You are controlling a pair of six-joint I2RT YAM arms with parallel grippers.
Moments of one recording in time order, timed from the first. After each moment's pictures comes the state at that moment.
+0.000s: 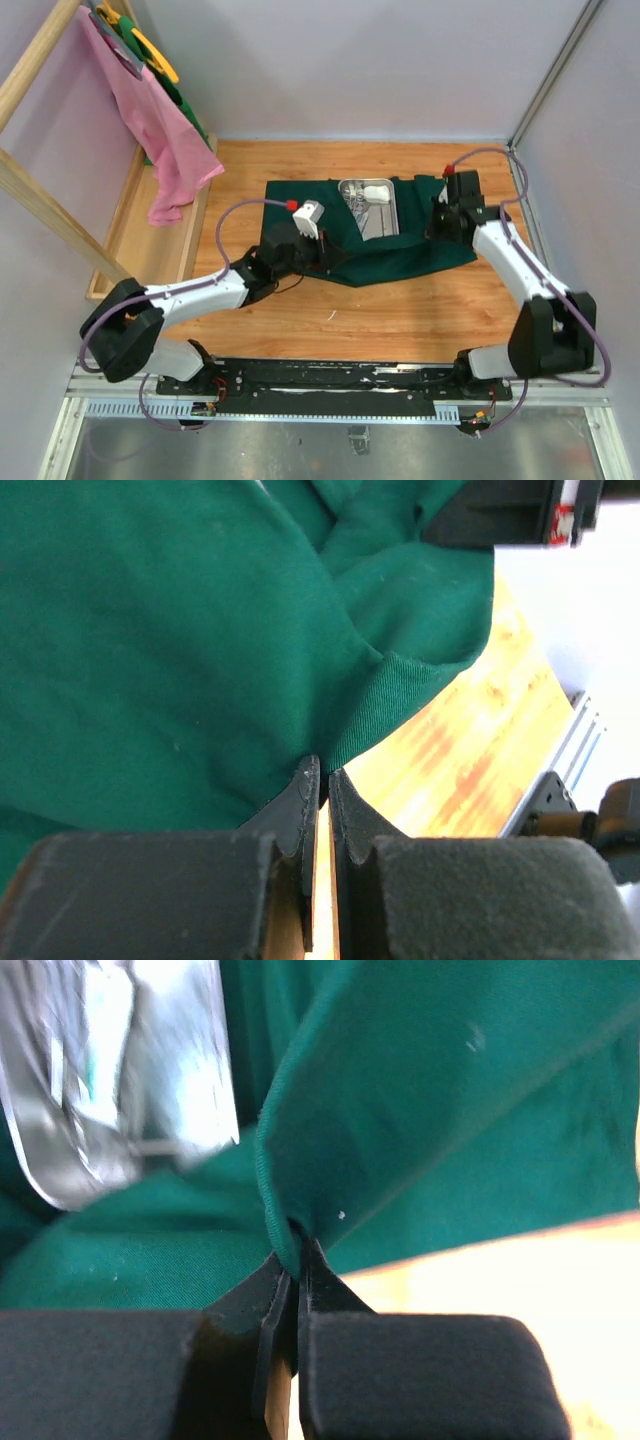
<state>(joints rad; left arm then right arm) -0.77 1.39 0.72 0.37 0.11 -0.55 0.15 1.47 1.15 -0.59 -0.06 0.29</state>
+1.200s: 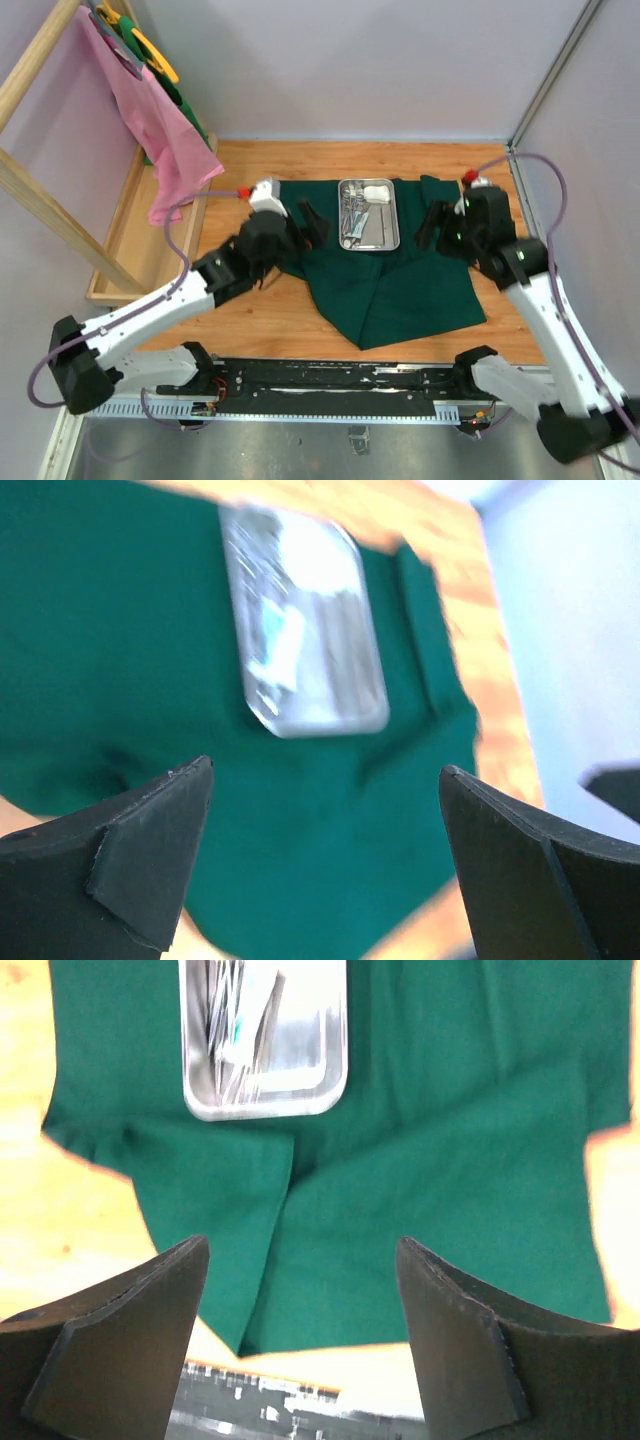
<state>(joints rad) -0.97 1.07 0.85 -0.14 -0.45 -0.82 0.37 0.86 1.04 -0.91 0.05 0.50</state>
